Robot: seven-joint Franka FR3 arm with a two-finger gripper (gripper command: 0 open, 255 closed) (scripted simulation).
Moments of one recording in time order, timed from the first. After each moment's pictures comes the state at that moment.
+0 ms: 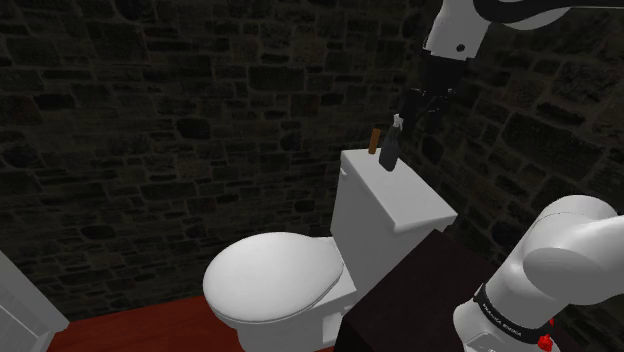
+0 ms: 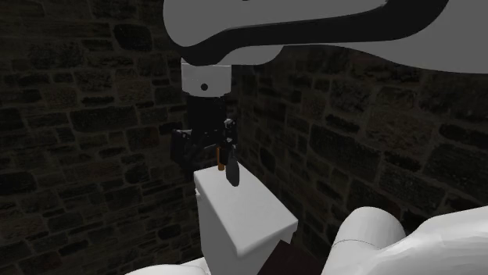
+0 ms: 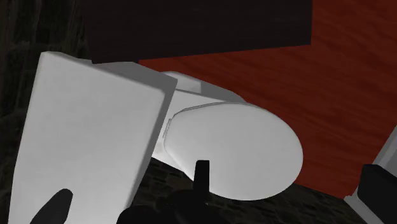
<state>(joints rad) -0.01 -0.79 0.03 -2.40 0.09 1.63 0.09</state>
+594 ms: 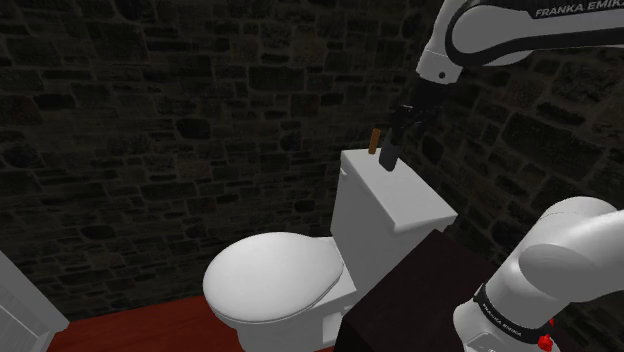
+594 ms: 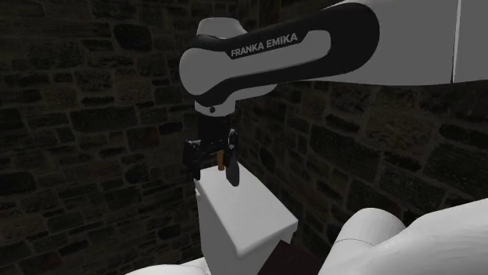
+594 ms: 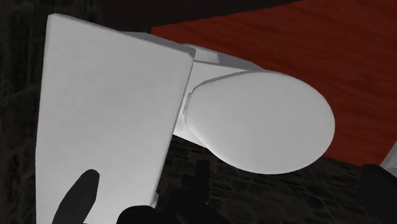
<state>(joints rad) -0.07 -0.71 -0.03 -2.51 0.02 1.90 0.05</state>
